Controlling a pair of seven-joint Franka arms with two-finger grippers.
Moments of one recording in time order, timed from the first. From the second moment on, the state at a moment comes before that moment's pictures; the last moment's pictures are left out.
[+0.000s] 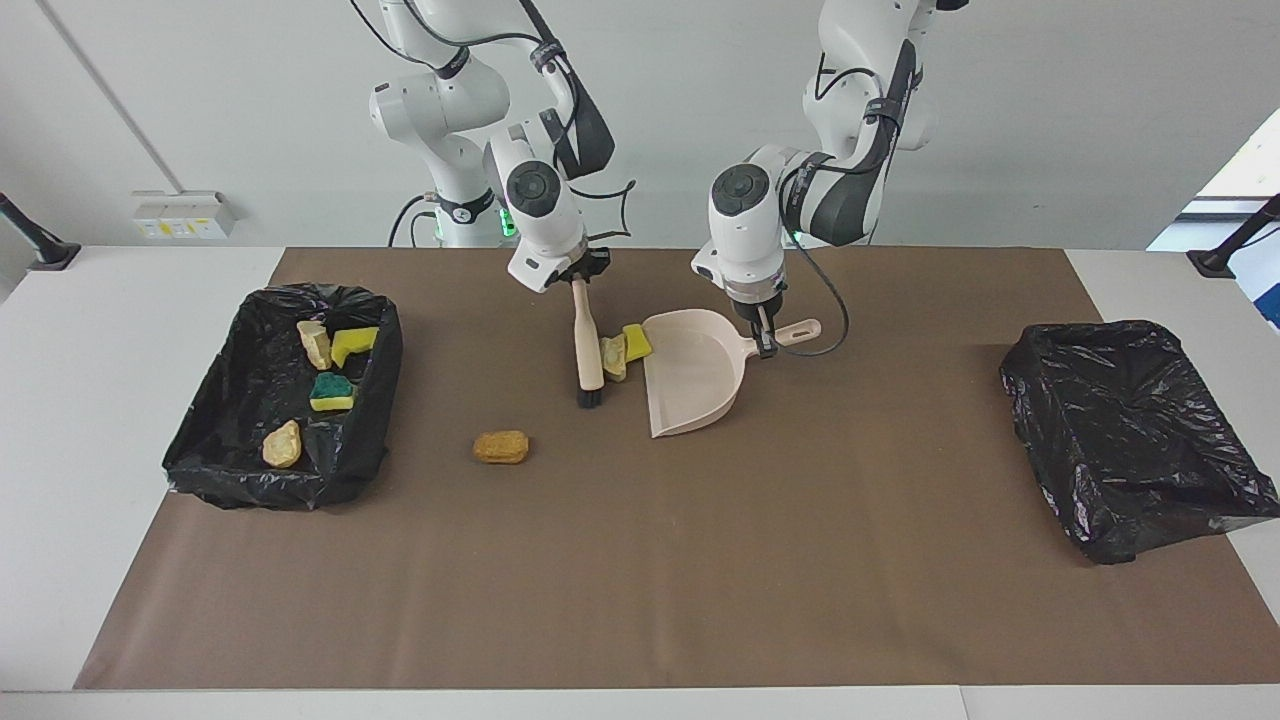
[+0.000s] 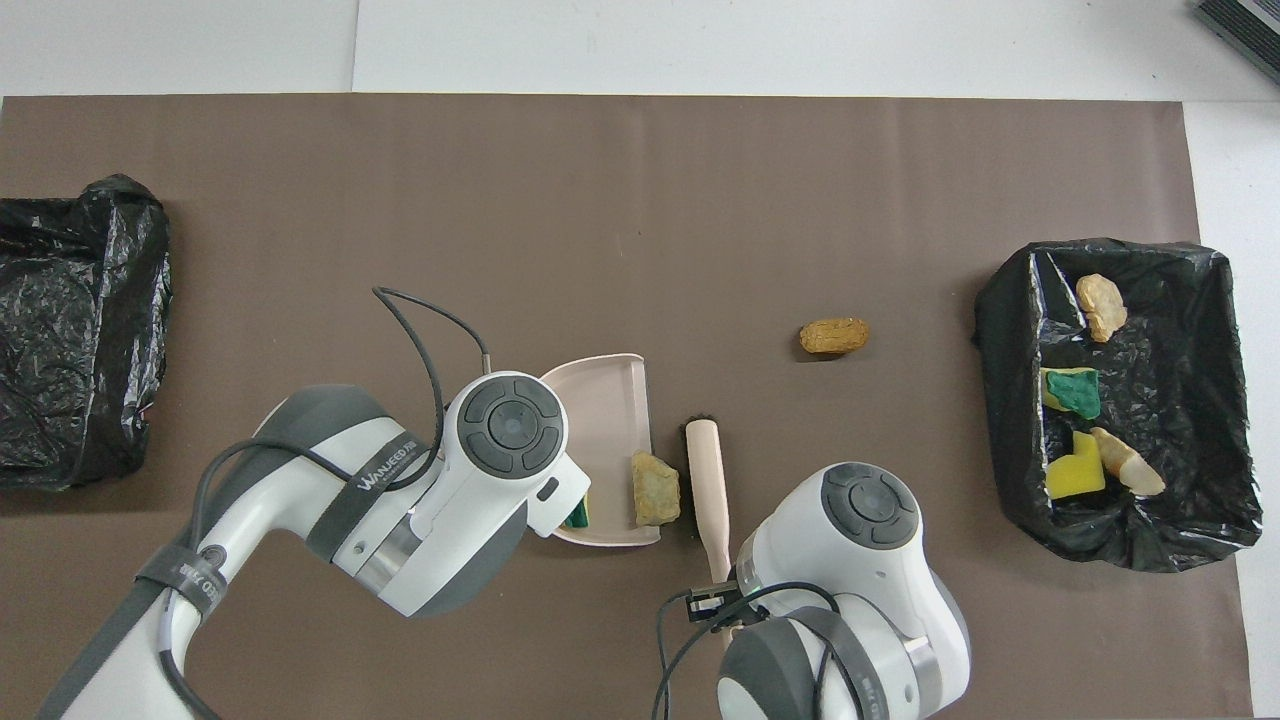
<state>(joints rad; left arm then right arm) -0.58 0.11 -0.05 -2.08 0.22 2.00 0.81 0.36 -0.10 0.23 -2.41 0.48 2.01 0.24</state>
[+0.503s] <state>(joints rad) -0.54 0.10 -0.05 -2.08 0.22 2.00 0.81 0.28 -0.16 0.21 -2.22 0.24 1.75 0.35</state>
